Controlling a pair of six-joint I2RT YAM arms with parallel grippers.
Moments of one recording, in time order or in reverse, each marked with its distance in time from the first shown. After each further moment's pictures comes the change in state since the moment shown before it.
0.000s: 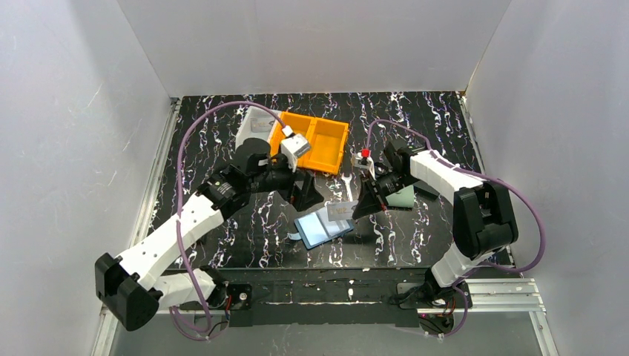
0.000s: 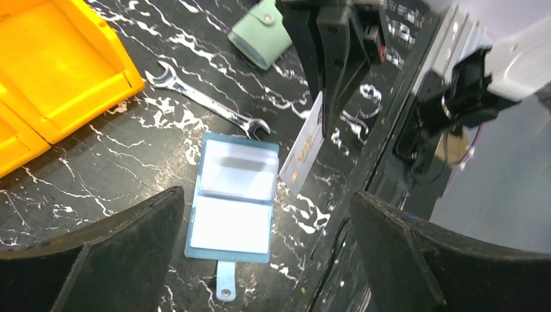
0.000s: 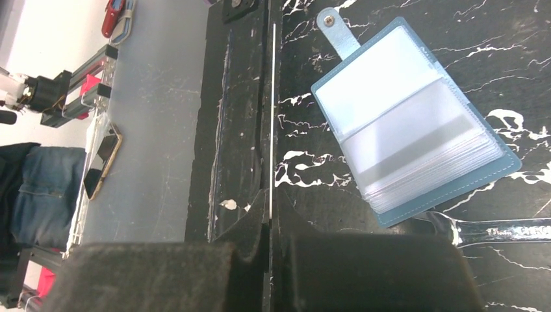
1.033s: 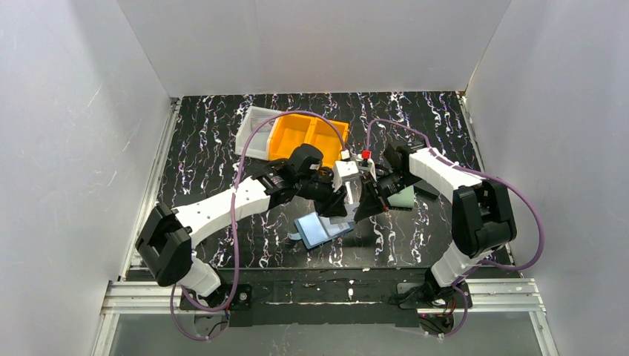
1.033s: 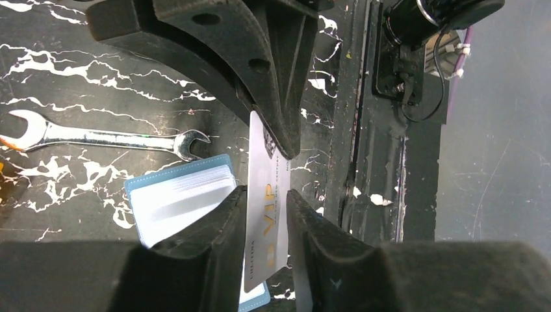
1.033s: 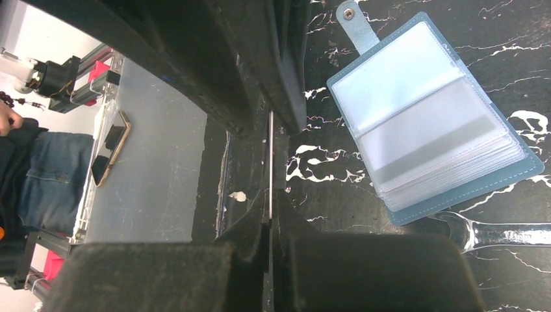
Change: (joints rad) left arm -0.192 0.378 0.123 0.015 0.145 0.286; right arm 0.005 0.020 0.033 -0.148 0.004 -0.139
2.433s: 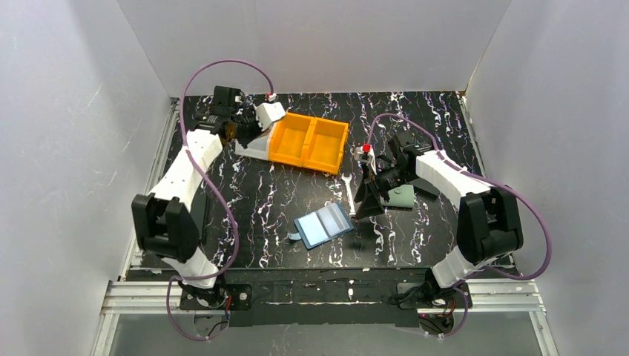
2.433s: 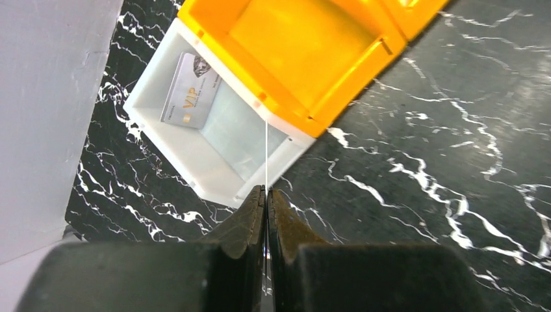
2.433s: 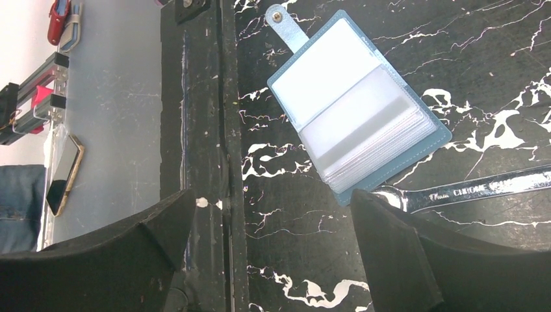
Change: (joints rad) left arm 0.633 0.097 0.349 -0.375 -0.264 0.726; right arm -0.029 -0.064 -0.030 0.257 0.102 0.271
